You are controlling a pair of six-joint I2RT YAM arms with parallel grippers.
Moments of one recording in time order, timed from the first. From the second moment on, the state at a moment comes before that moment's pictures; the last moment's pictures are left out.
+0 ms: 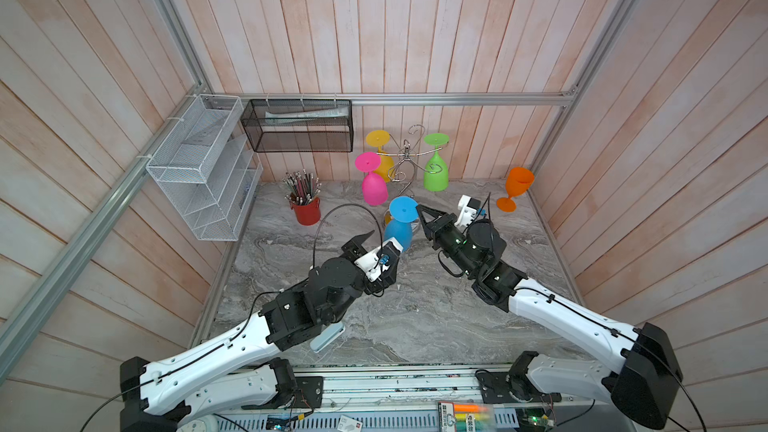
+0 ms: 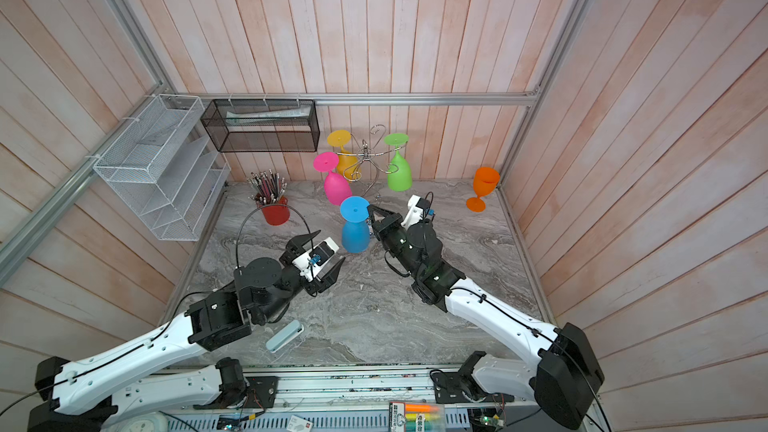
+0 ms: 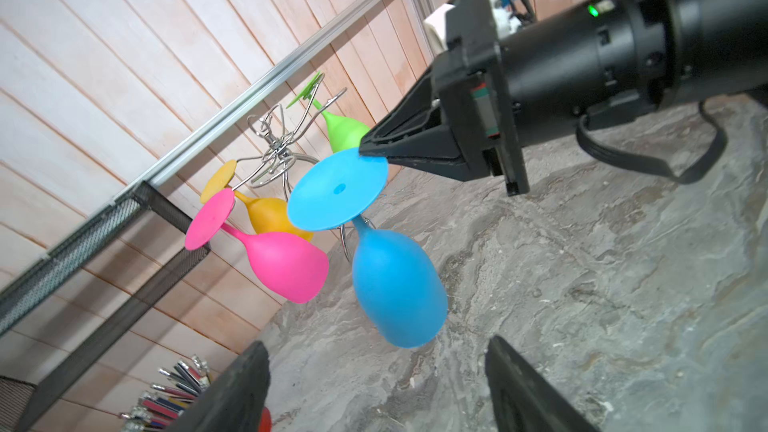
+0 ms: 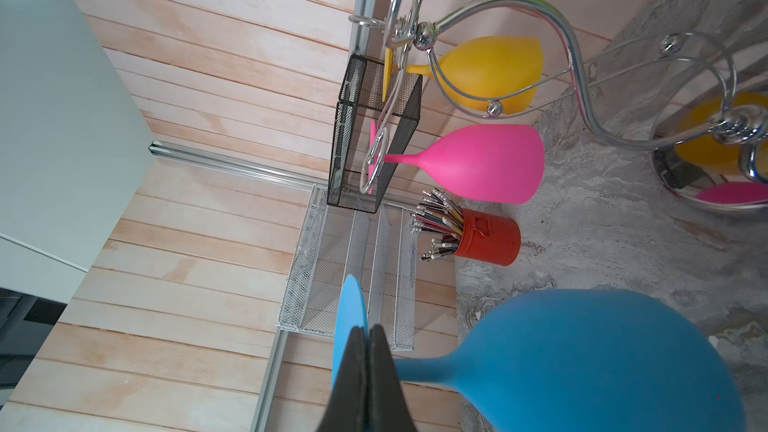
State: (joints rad) left arm -1.10 0.99 0.94 -0.17 -0.50 0.53; right arm 0.77 1.20 0.85 0.40 0.13 1.35
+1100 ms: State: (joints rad) left arm -1.00 1.06 0.93 0.11 -0.44 1.03; right arm 0.79 1.22 0.88 0.40 0.11 1.35
